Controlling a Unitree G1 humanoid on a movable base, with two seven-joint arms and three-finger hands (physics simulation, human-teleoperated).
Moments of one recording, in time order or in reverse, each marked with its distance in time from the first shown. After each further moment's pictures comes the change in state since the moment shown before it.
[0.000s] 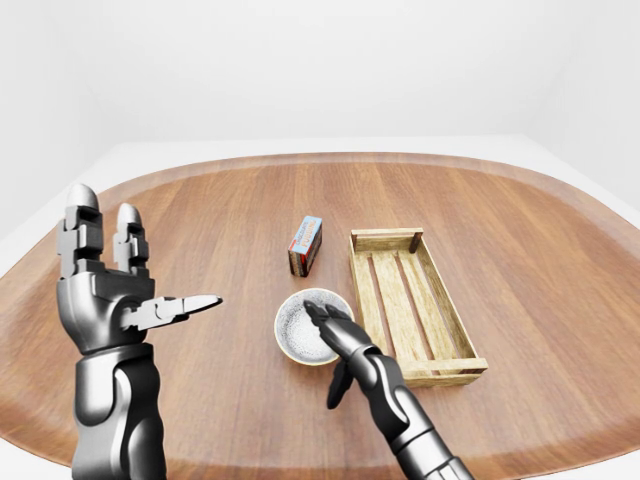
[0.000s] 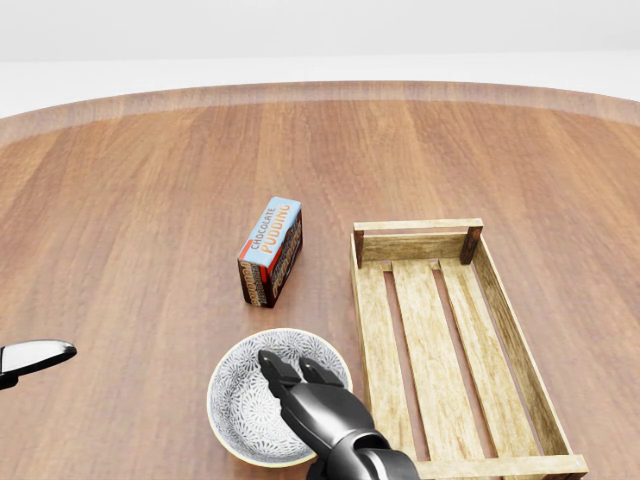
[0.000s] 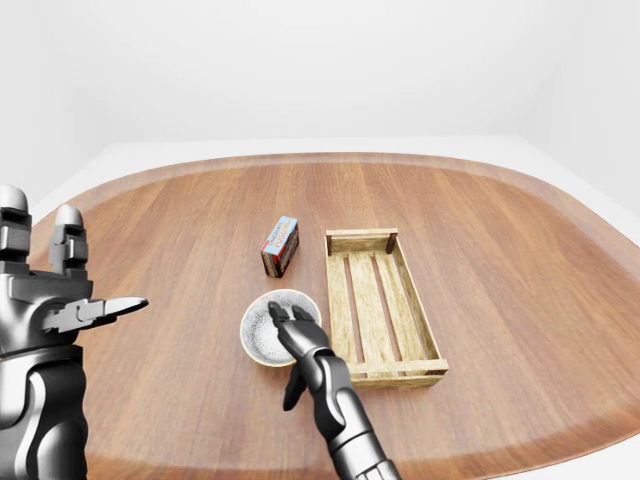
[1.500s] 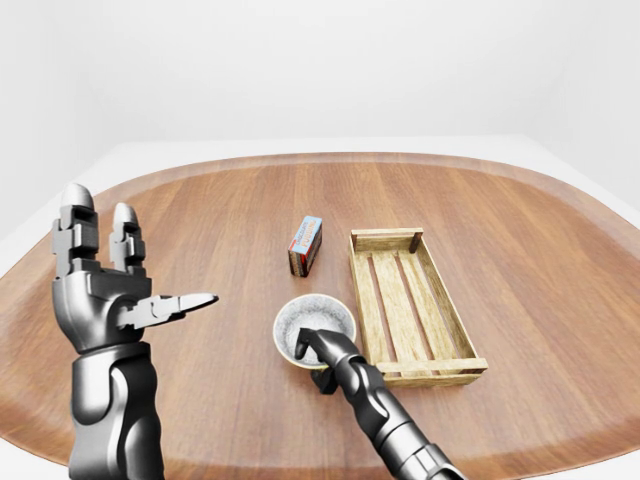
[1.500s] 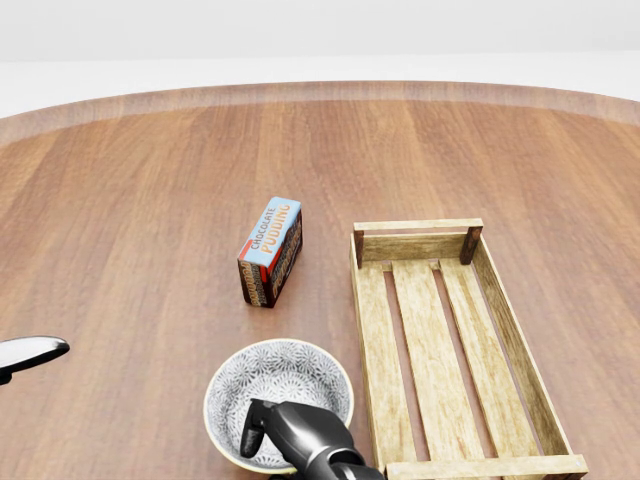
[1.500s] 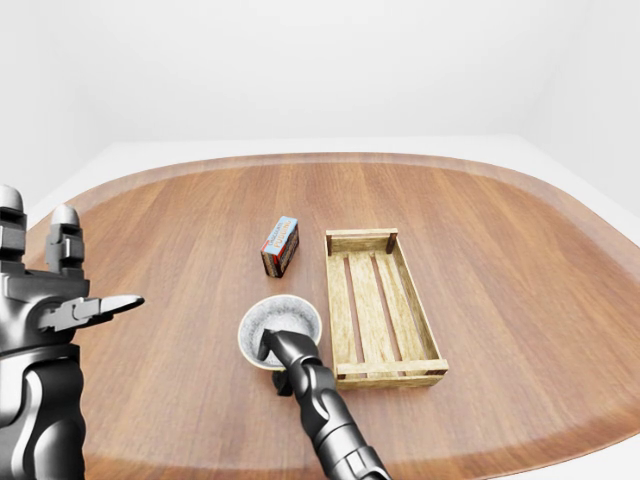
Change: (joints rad) left arm -0.008 0.010 0.011 0.010 -0.016 0.000 0.006; right arm -0.090 0.068 0.001 0.312 0.055 0.000 -0.168
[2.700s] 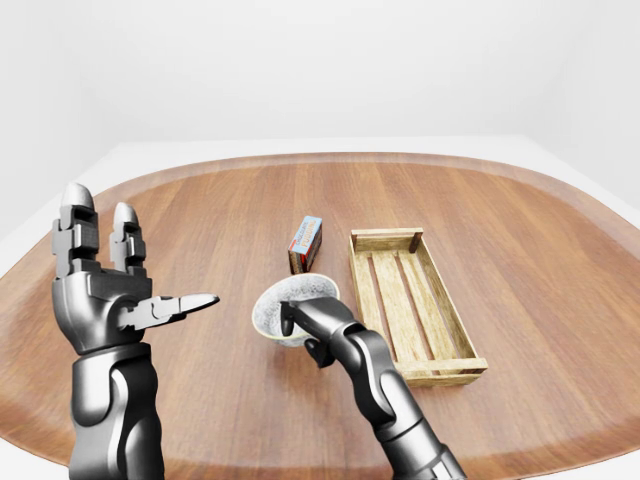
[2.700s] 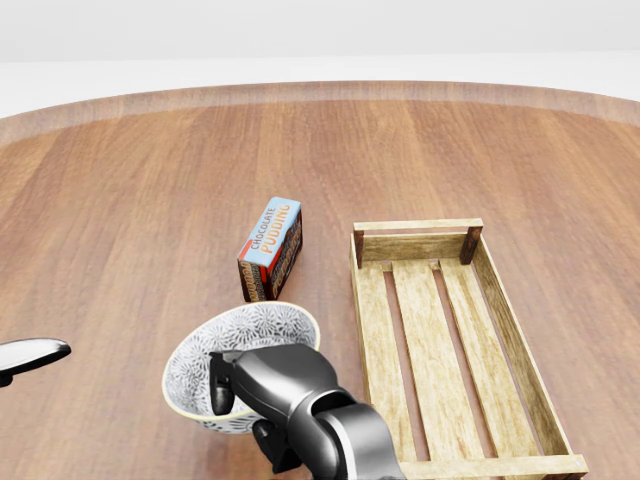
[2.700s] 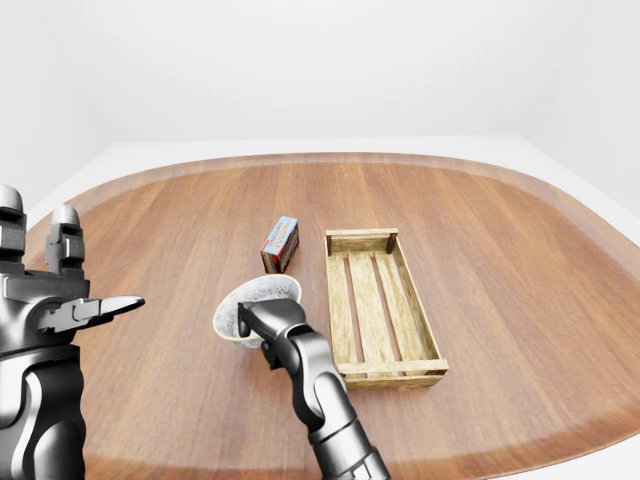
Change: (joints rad) left arm 0.006 -0.006 -0.004 -0.012 0.002 0.000 -0.002; right arm 0.027 0.009 0.058 -0.520 -0.263 0.000 0.415
